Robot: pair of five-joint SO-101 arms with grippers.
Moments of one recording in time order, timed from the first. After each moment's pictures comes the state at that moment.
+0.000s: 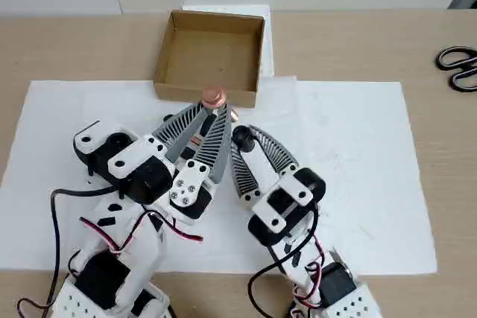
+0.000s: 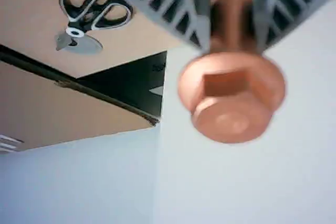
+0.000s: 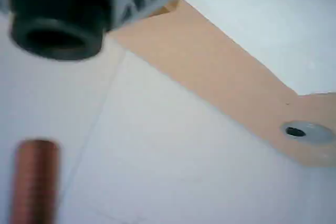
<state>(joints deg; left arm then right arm) 30.9 -79.1 60.3 22.6 10.2 -34.4 -102.6 96.2 4.1 11.3</state>
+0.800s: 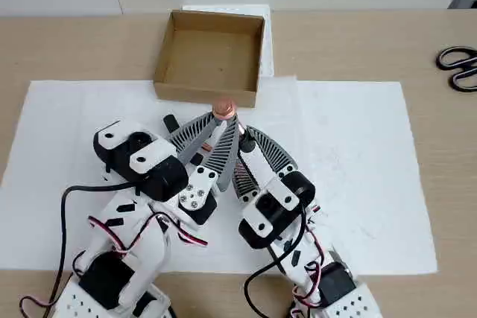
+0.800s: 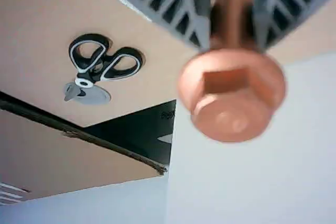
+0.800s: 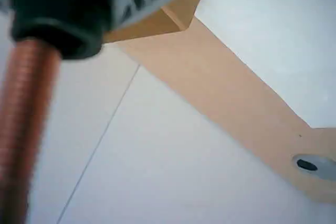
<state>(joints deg) 32.2 -79.5 62.5 26.5 10.2 -34.5 -102.5 96.2 4.6 17.3</state>
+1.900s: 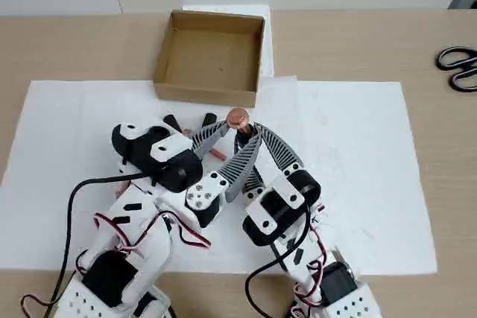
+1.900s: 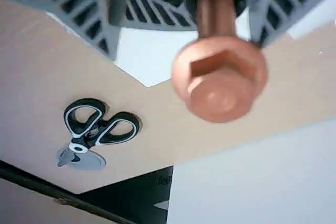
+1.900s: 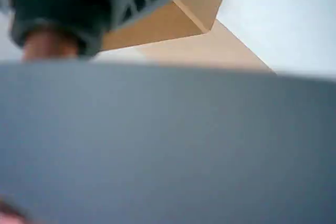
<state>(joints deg) 32.4 -79.1 63.1 32.4 10.2 -32.1 -102.6 96.2 4.6 17.4</state>
